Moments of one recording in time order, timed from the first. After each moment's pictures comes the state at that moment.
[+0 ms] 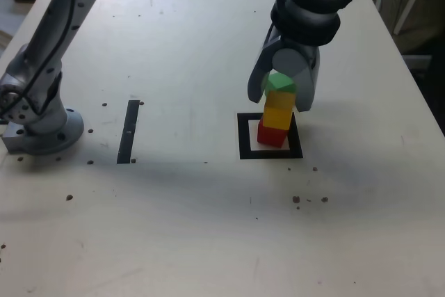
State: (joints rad) arm -0.03 2.23 -1.95 1.57 0.11 0.21
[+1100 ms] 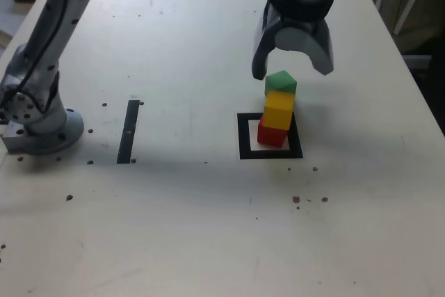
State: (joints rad) arm 0.07 2.20 -1.92 1.51 0.19 0.11
